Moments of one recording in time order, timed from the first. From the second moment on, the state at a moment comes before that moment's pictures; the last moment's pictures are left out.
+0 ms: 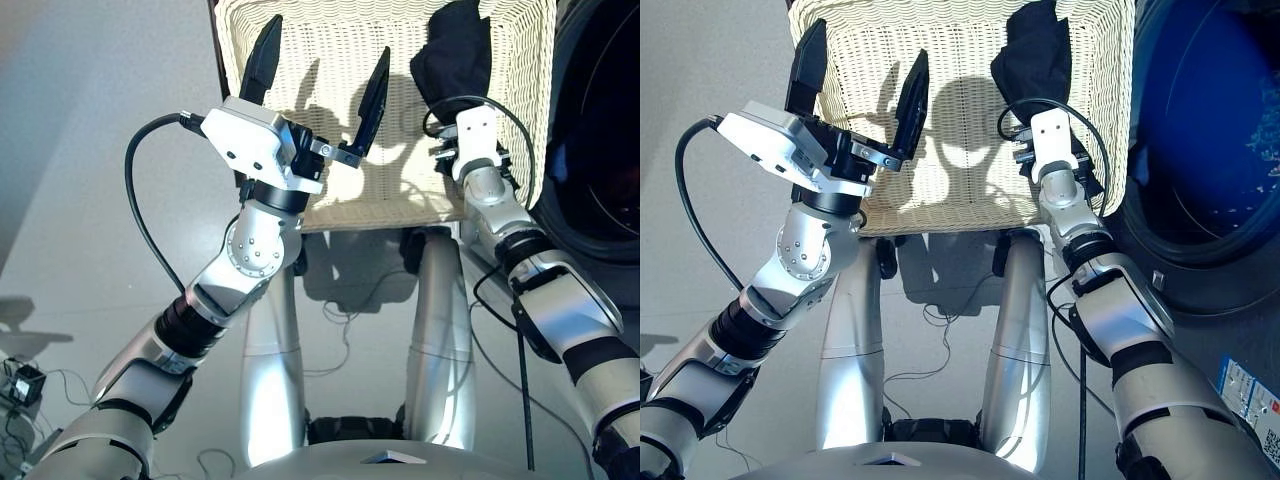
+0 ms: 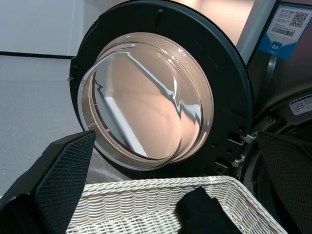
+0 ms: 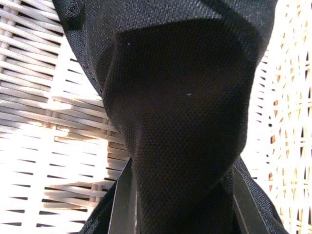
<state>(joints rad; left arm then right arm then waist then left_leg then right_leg) -0.63 0.49 -0.55 -0.29 -0.40 -0.32 0.36 -1.01 -0.45 0.51 1.09 0.42 -0.21 -0.18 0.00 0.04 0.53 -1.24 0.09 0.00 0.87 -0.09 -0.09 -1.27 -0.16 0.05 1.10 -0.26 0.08</state>
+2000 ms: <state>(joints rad) -0.64 0.53 -0.47 -0.32 -0.36 -0.34 0.47 -0.96 -0.63 -0.09 1.13 0.90 -0.47 -0.71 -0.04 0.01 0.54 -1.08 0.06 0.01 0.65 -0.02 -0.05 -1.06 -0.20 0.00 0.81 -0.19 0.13</state>
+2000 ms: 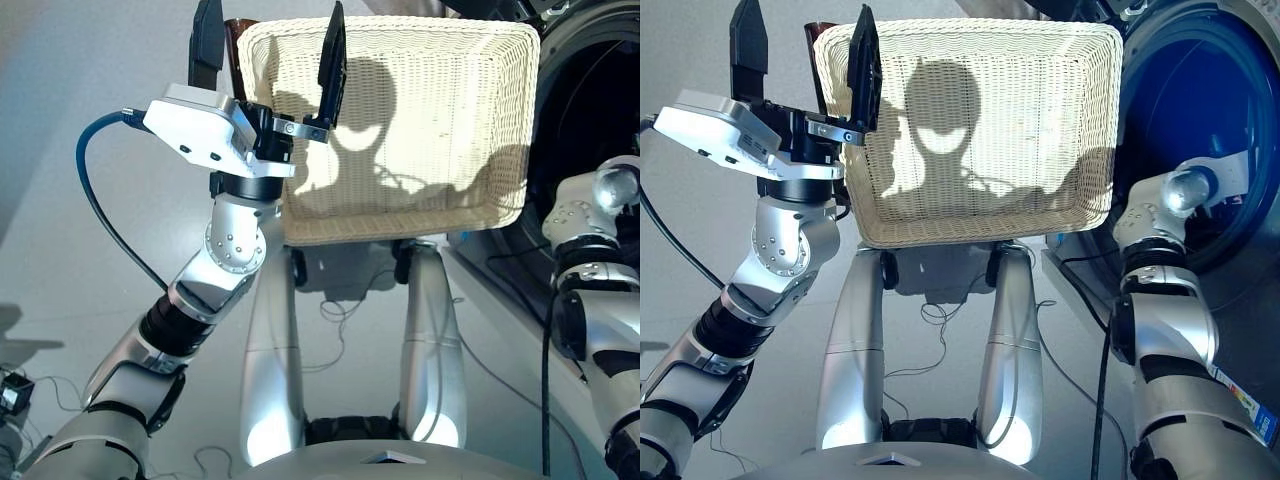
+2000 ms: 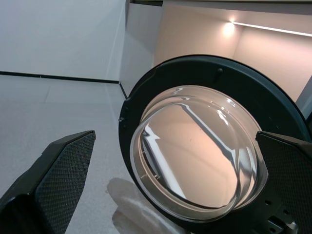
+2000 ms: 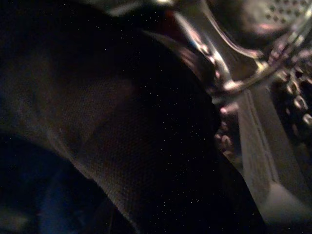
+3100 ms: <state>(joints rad) -0.64 0.51 -0.48 -0.32 -0.40 -0.34 0.42 -0.81 -0.58 0.14 0.91 0.88 -0.38 -0.42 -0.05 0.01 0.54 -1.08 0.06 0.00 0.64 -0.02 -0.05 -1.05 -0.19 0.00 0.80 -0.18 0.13</state>
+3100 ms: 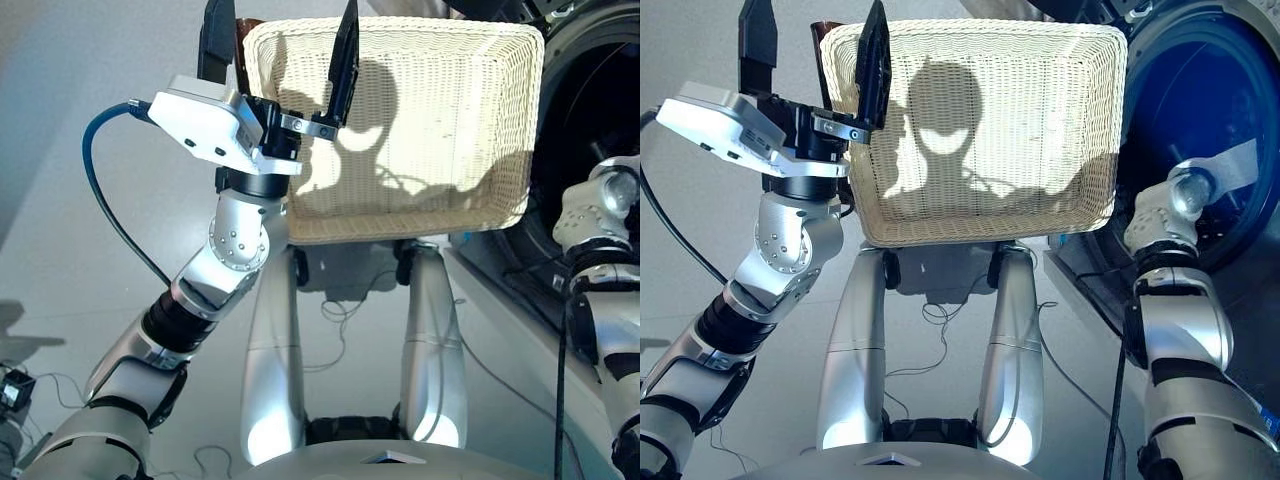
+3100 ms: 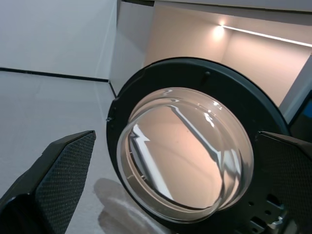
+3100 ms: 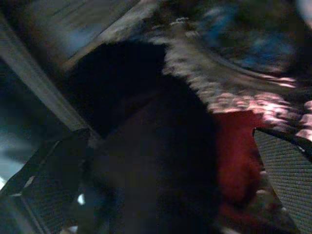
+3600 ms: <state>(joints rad) -0.48 0.48 -0.41 -0.30 -0.49 -0.34 0.32 -0.52 -0.50 0.37 0.55 0.84 -0.27 -0.03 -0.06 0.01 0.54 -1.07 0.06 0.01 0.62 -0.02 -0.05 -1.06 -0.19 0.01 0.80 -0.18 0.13</state>
